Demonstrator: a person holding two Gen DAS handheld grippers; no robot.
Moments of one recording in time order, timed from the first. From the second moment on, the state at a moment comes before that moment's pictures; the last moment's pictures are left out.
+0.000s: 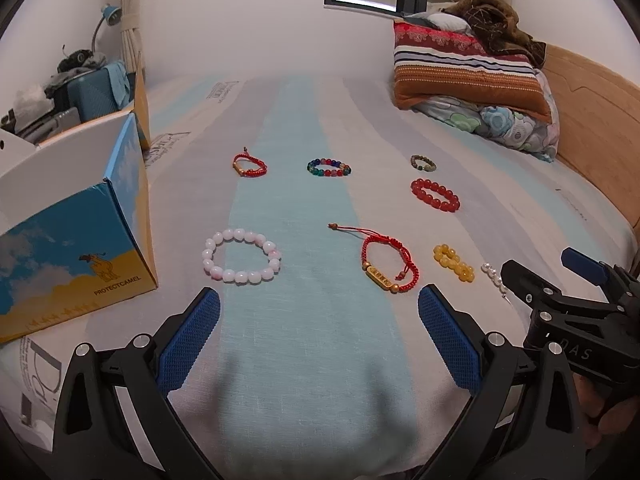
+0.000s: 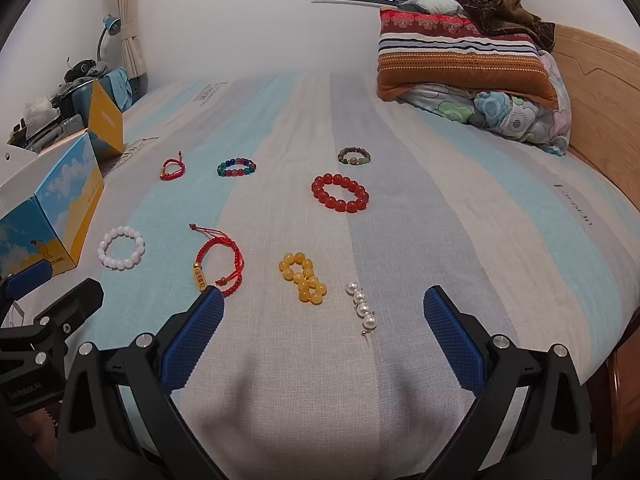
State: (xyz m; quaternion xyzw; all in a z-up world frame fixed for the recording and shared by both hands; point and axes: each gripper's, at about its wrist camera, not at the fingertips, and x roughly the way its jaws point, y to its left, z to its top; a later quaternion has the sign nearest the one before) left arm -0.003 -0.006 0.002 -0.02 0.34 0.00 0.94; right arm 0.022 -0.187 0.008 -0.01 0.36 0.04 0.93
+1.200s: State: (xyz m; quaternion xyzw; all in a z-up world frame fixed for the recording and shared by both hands) left arm -0.008 -0.005 0.004 -0.01 0.33 0.02 0.94; right arm 0.020 -0.184 0.008 -0.02 0.35 0.04 0.94
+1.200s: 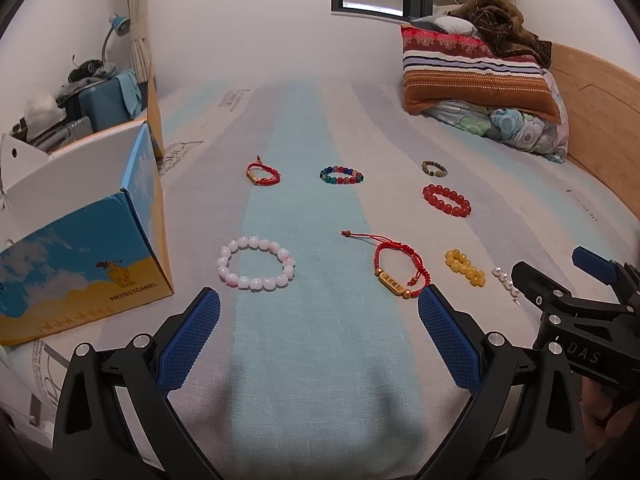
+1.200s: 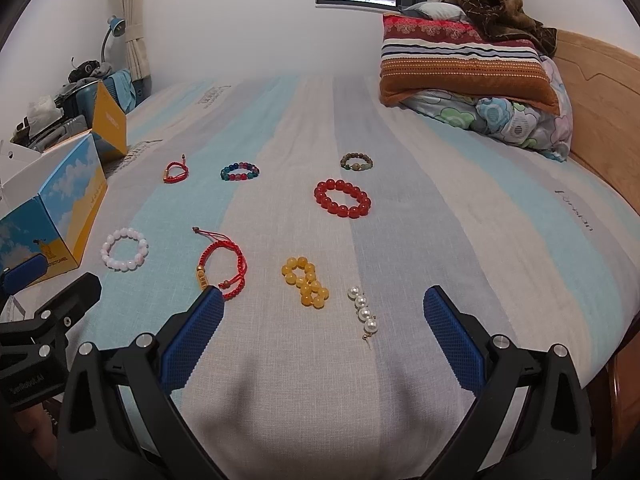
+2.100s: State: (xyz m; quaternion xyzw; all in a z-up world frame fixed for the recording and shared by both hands) left arm -0.006 0.000 0.003 -0.01 0.33 0.02 0.94; right arm 0.020 -0.185 0.008 -0.02 0.35 0.04 0.94
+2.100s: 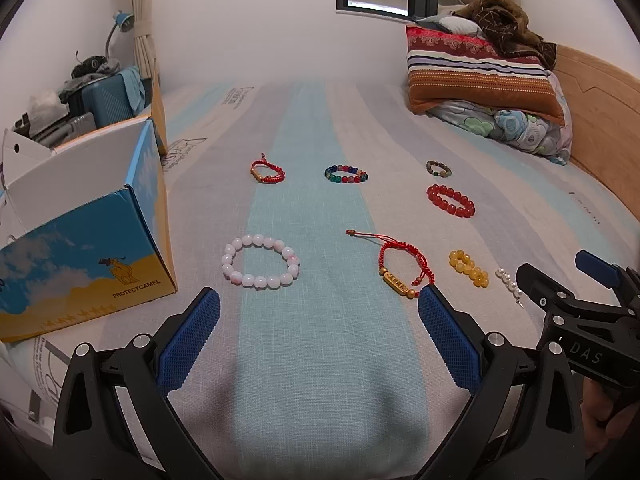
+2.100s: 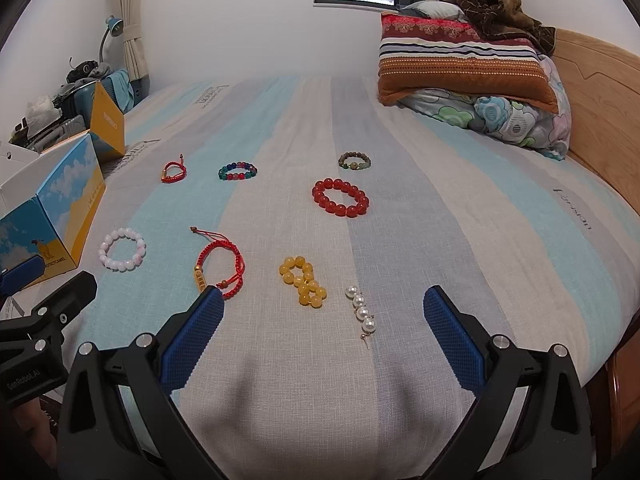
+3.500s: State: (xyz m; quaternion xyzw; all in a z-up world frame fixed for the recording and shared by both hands) left arm 0.115 0.033 -0.038 -0.04 0.48 0.03 0.88; right arm 0.118 -0.211 -0.036 0.00 0.51 0.07 0.86
